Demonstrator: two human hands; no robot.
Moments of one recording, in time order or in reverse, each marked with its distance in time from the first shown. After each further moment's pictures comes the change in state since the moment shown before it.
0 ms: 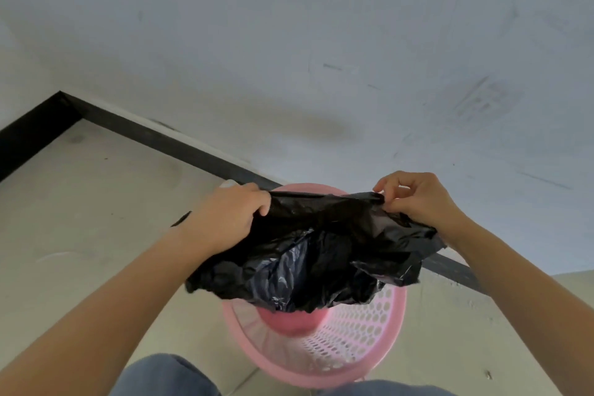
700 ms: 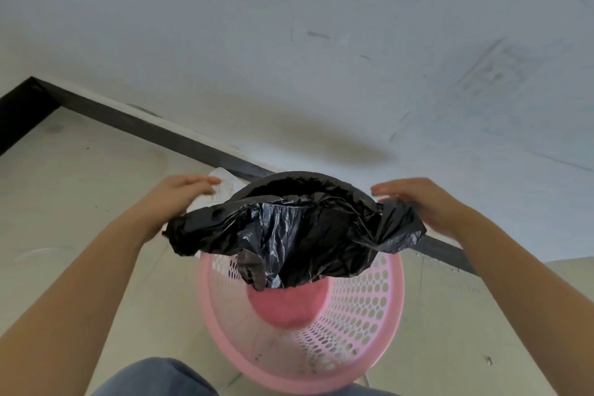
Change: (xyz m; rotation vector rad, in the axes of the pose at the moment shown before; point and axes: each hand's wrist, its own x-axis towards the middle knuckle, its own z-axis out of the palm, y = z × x) left_hand 0.003 -0.052 0.012 -0.911 -0.059 -0.618; right_hand 0.021 0.058 -0.008 0.246 -0.169 0.318
